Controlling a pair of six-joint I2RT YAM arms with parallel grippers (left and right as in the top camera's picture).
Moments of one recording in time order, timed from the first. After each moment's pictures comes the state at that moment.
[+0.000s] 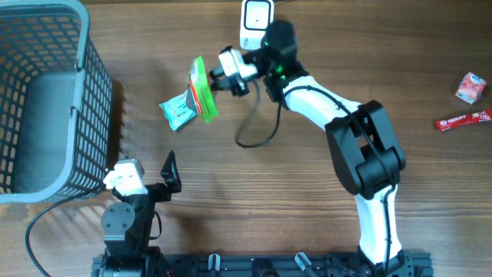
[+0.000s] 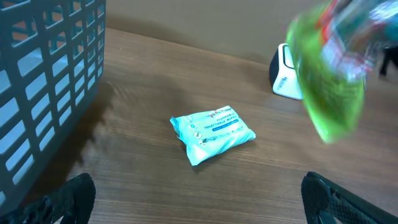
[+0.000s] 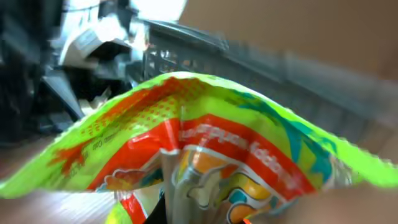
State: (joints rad) left arm -0.01 0.03 0.10 -0.32 0.00 -0.24; right arm 0.49 2.23 1.55 0.68 -1.47 -0.25
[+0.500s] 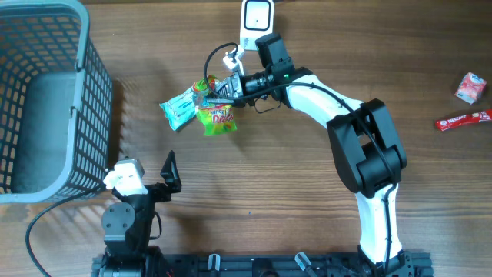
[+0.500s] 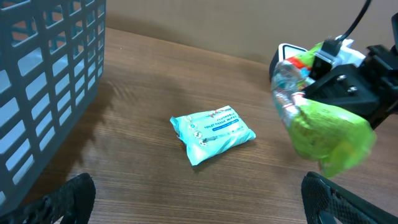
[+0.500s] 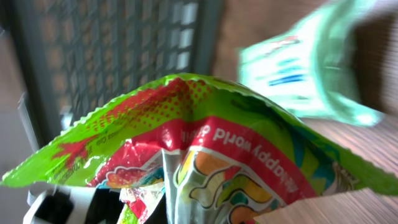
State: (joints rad) left arm -0.01 0.03 0.10 -0.32 0.00 -0.24; right arm 0.47 2.24 1.55 -0.11 -1.11 0.68
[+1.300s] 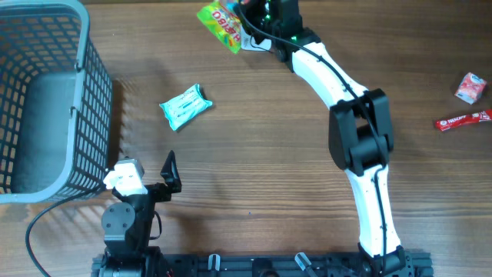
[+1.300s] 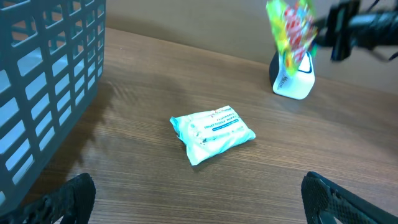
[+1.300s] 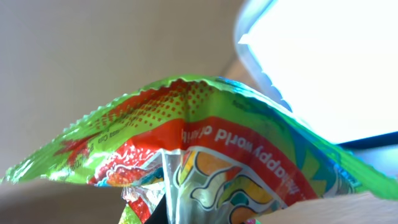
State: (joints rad) left arm -0.01 0.03 0.10 -0.32 0.00 -0.24; right arm 0.37 2.46 2.04 -0.03 -0.32 1.35
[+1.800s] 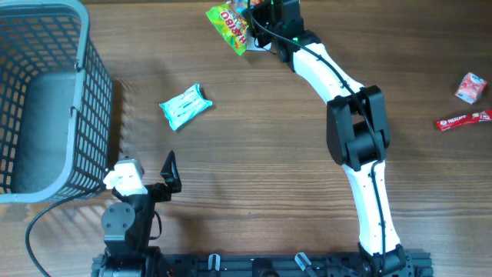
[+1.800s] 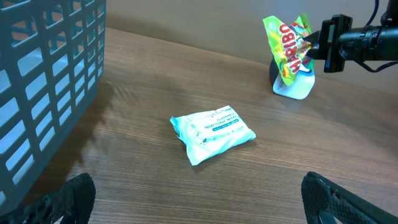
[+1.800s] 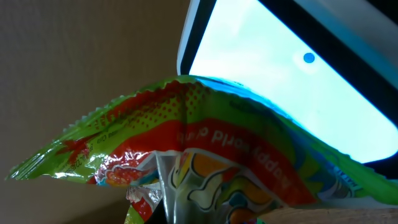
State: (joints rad) left arm -0.01 0.03 0.10 -0.32 0.00 -0.24; right arm 0.36 2.52 2.08 -0.03 -0.28 1.48
